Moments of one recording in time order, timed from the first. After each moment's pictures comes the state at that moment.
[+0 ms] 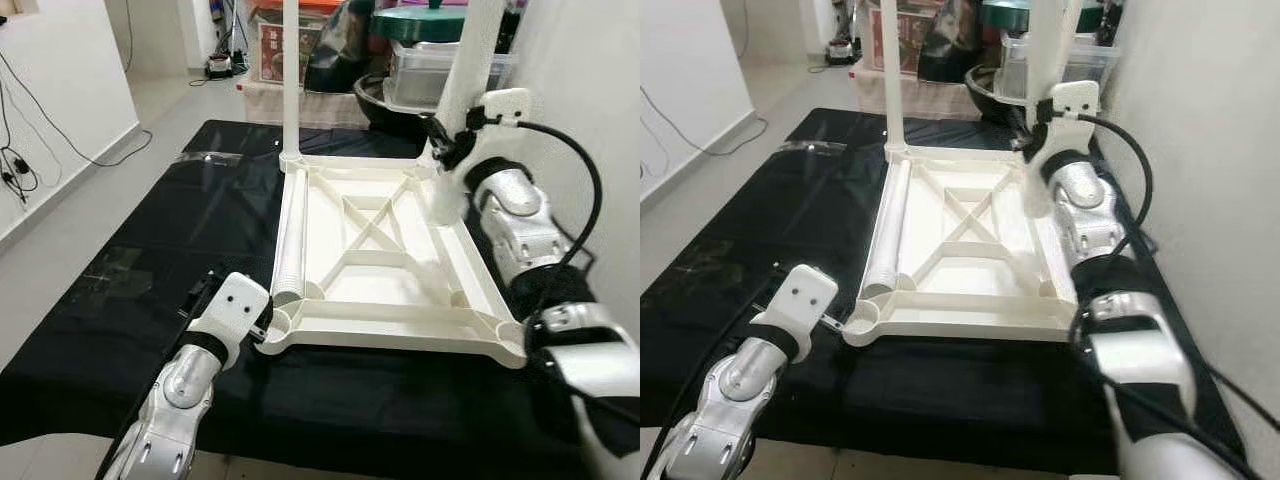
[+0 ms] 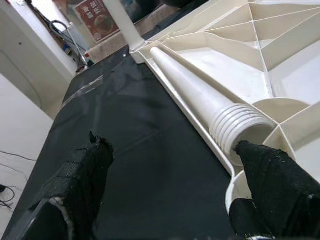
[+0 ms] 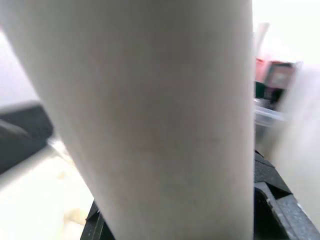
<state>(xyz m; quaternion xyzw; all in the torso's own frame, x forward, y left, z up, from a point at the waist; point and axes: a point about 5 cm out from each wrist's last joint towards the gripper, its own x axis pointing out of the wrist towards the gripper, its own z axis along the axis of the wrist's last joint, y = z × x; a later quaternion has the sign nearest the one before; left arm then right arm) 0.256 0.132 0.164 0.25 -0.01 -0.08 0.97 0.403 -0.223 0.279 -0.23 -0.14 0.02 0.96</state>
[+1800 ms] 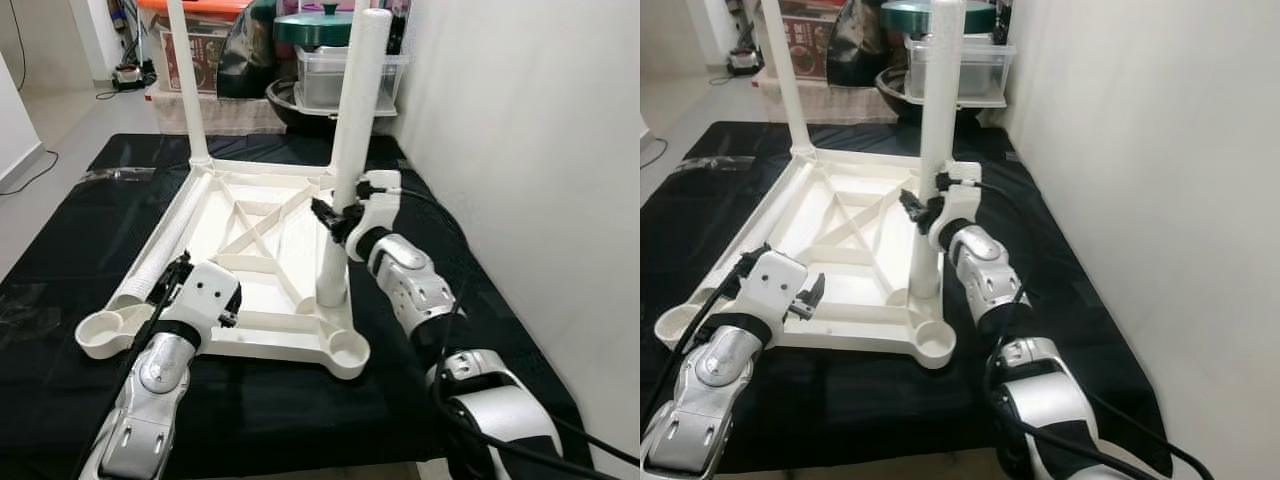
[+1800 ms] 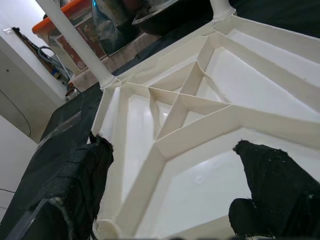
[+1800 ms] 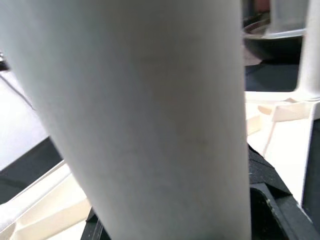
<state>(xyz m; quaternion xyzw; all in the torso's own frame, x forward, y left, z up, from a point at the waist) 0.268 0.161 0.167 0.26 -0.01 -0.02 0.96 0.386 -0.058 0.196 0.04 -0.02 0.27 0.96</state>
